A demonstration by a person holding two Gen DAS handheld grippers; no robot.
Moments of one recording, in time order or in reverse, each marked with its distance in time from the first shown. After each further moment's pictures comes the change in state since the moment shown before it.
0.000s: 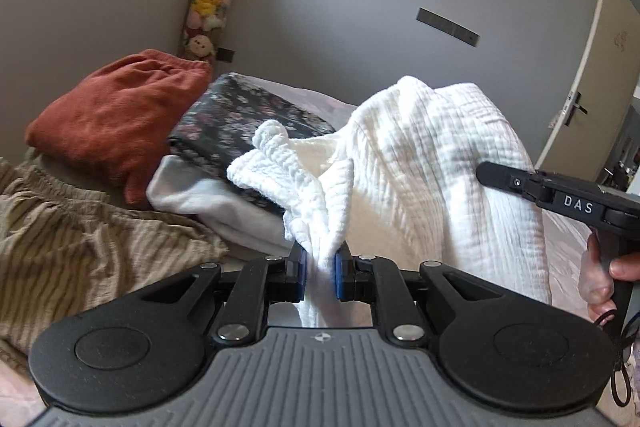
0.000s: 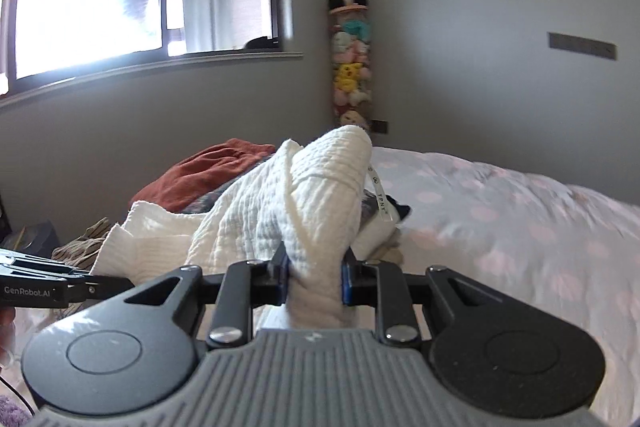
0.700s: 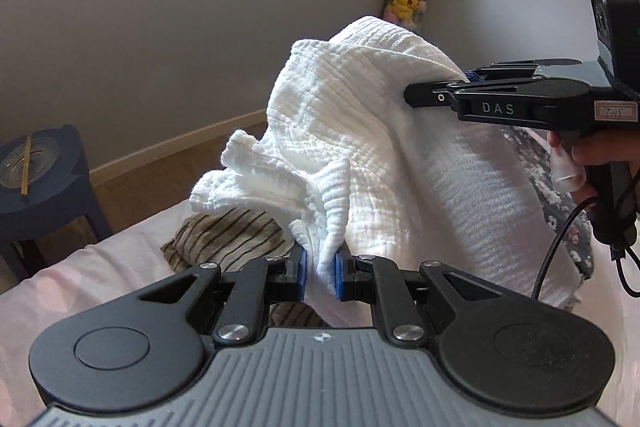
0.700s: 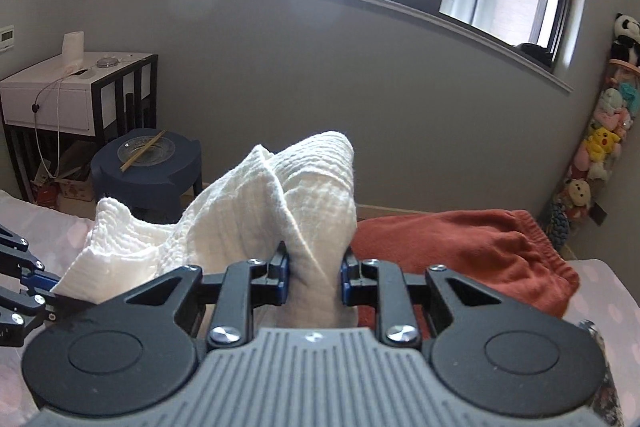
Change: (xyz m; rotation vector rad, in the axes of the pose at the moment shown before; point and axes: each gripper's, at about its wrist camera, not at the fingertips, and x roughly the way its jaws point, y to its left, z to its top) left arm -0.063 0.182 0.016 -0.225 0.032 0.462; right arm 0.253 0.259 0.092 -0.505 0.136 0.537
